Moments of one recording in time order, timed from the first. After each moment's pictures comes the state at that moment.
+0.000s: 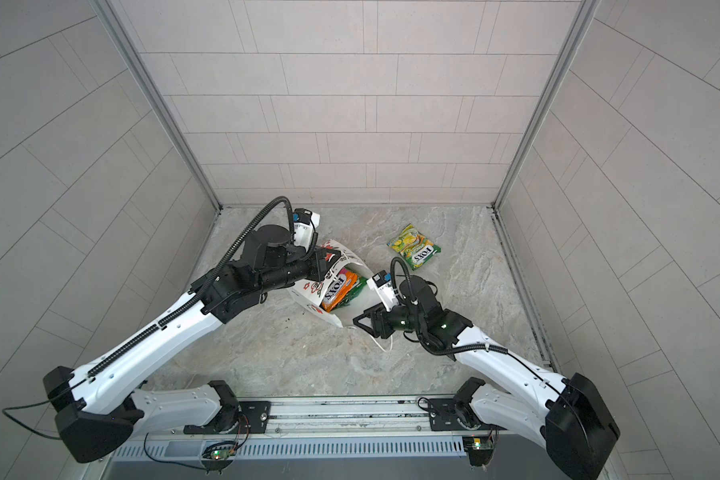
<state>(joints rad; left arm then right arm) -0.77 1.21 1.29 -0.49 0.07 -0.58 0.66 1.05 0.59 -0.10 -0.49 0.39</state>
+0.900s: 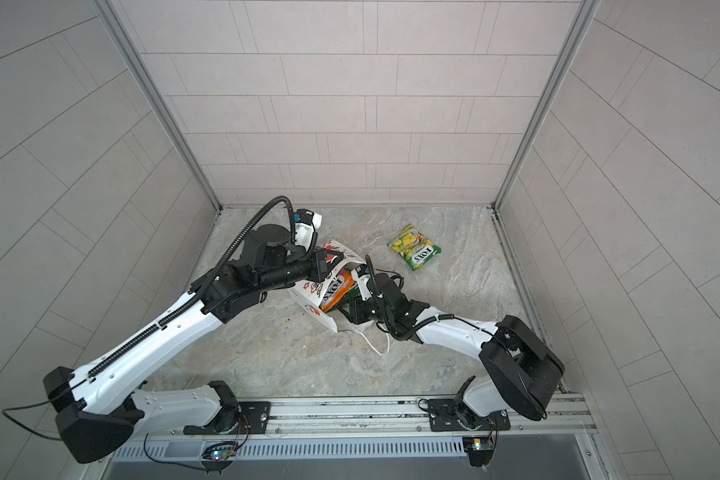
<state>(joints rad) -0.77 1.21 1.29 -0.48 0.14 -0.59 0.75 1.43 0.70 0.16 -0.21 0.59</state>
